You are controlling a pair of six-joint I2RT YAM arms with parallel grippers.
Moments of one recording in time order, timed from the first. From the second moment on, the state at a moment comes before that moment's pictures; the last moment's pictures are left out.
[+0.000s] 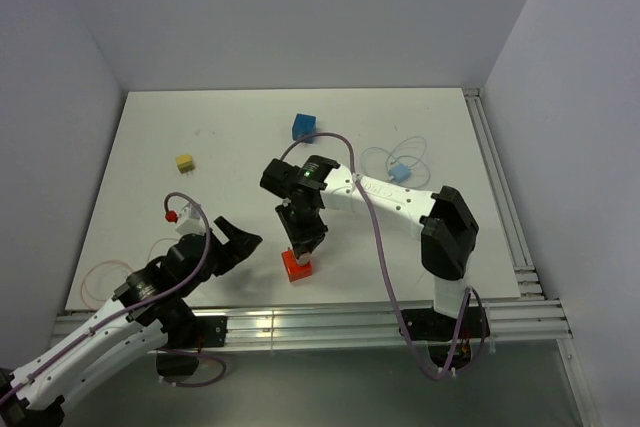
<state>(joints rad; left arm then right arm) -0.81 0.38 0.36 -0.52 -0.29 -1.17 1.02 1.85 1.63 -1.19 -0.12 0.64</state>
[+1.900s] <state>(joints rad) -0.86 0.52 0.17 -0.13 -0.06 -0.99 0.88 1.69 1.53 -1.17 -0.05 0.67</state>
